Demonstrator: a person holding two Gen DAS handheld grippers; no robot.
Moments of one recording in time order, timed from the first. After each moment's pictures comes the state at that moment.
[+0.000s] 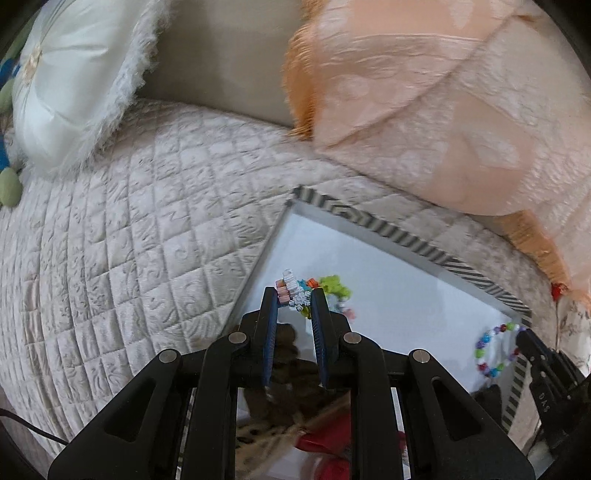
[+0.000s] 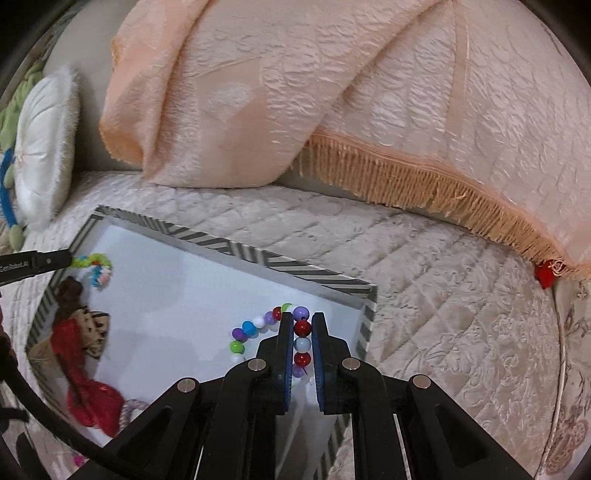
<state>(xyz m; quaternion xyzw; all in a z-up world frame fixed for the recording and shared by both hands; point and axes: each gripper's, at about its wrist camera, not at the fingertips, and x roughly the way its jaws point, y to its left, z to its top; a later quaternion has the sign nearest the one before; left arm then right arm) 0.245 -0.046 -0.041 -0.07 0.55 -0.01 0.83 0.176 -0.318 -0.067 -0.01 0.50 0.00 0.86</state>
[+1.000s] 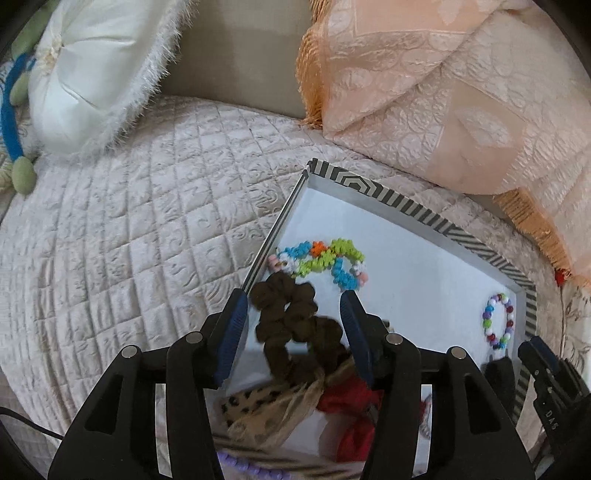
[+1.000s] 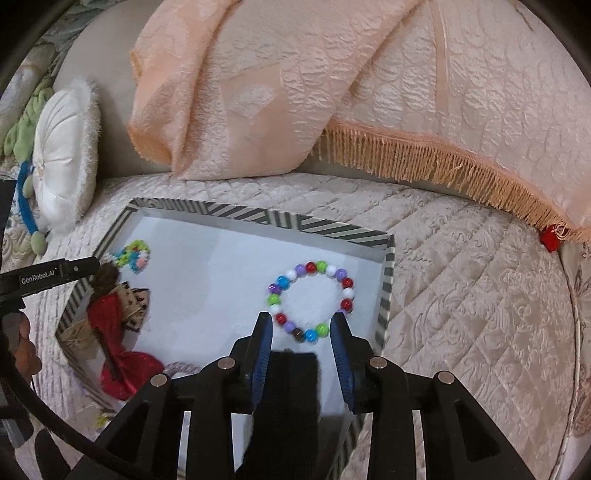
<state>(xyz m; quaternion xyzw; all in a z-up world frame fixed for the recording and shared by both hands) 0.205 -0.042 -0.032 -0.06 0.54 -0.01 0.84 0.129 -0.298 -0.051 0.04 0.49 0.02 0.87</state>
